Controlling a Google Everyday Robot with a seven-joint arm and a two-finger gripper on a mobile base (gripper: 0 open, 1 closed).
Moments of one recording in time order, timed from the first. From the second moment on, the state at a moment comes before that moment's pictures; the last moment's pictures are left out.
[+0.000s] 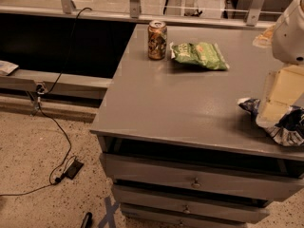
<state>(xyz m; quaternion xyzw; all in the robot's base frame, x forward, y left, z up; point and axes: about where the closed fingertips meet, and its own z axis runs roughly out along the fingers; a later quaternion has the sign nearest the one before) 0.438 -0.217 0.977 -0.60 0.78 -0.03 0.16</state>
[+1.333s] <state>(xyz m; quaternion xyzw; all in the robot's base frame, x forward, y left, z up) 0.470 -0.251 0.900 -0.60 0.79 -0.05 0.12</state>
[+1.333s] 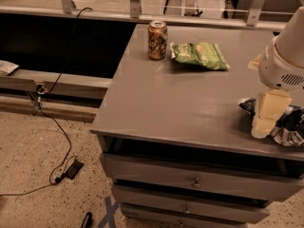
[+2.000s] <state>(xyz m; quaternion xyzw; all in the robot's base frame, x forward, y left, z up) 0.482 -0.278 0.857 -0.60 0.80 -0.04 0.09</state>
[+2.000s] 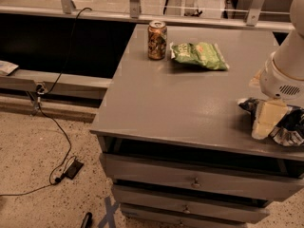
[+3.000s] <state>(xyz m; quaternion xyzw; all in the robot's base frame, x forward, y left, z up) 0.489 -0.286 0.862 -0.58 0.81 -0.04 0.10</state>
